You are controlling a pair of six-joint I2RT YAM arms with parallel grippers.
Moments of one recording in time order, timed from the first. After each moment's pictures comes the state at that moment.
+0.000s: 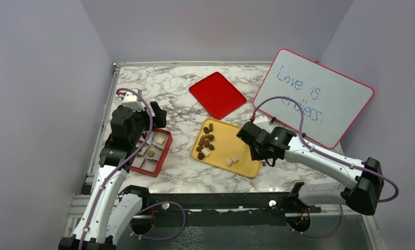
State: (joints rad) left arm -0.17 0.74 0.77 -0.32 0.02 -0.27; right arm 0.94 1.22 0.99 -1.07 0.48 0.73
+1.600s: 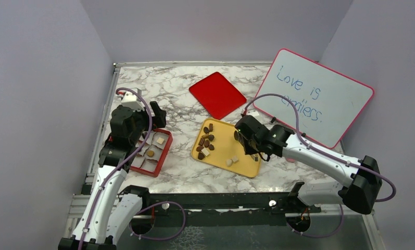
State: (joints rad) left arm -0.17 0.74 0.78 -0.34 0.02 -0.27; right arm 0.90 1.25 0.97 -0.84 0.37 0.57
